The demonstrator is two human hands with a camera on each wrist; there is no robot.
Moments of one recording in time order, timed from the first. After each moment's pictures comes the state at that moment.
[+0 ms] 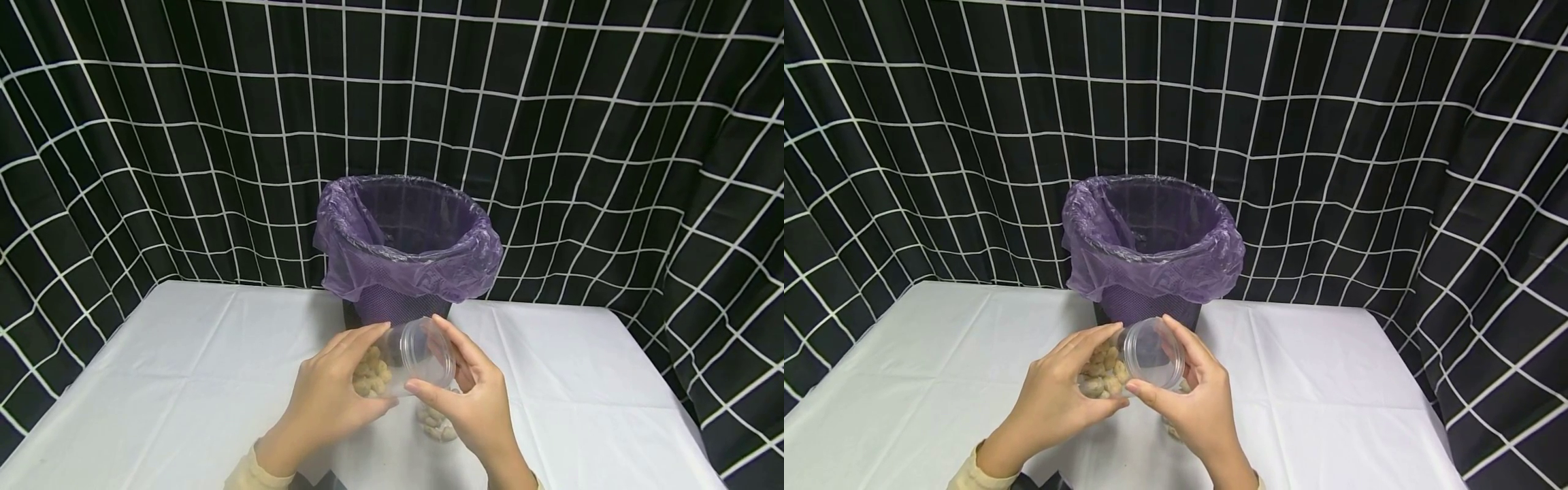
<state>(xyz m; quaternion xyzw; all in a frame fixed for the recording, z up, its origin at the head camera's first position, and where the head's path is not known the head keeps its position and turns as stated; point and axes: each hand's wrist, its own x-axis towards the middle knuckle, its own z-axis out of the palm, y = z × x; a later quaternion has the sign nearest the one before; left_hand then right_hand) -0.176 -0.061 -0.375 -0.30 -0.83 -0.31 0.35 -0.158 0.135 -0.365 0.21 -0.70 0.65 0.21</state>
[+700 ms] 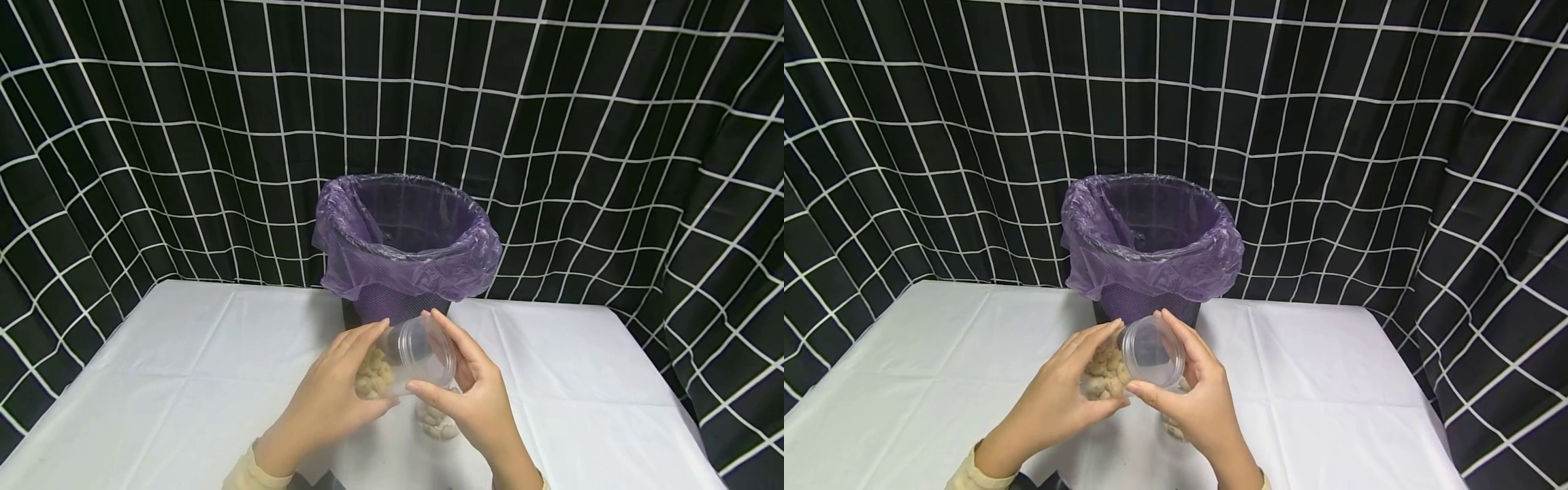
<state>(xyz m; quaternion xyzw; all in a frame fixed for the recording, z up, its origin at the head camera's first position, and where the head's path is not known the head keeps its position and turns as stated) -0.172 -0.061 -0.369 -0.32 -0.85 -0.33 0.26 -0.162 0.142 -0.364 0.31 -0.67 0.65 0.19</state>
